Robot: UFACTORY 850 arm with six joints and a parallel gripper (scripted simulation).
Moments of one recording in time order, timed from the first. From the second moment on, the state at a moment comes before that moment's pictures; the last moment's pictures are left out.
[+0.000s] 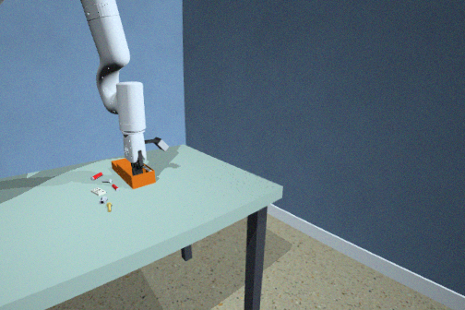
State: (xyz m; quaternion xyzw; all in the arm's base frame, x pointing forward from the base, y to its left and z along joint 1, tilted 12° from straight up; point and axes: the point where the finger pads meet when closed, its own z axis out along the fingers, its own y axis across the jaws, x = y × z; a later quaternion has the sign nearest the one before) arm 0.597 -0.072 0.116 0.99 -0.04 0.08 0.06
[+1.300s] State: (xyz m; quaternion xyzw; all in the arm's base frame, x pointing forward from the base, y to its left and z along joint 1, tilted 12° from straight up) arm 0.592 -0.069 0.144 0.99 -0.04 0.08 0.06
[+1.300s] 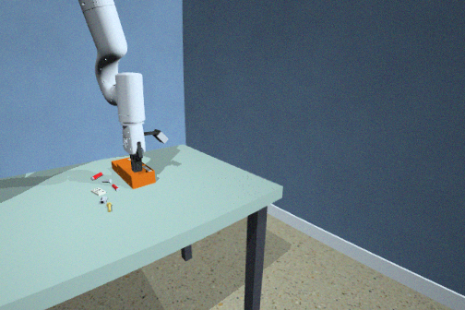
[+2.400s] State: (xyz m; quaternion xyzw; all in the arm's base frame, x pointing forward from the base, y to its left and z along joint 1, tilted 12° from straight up) arm 0.591 0.004 0.167 0.99 -0.04 0.08 0.05
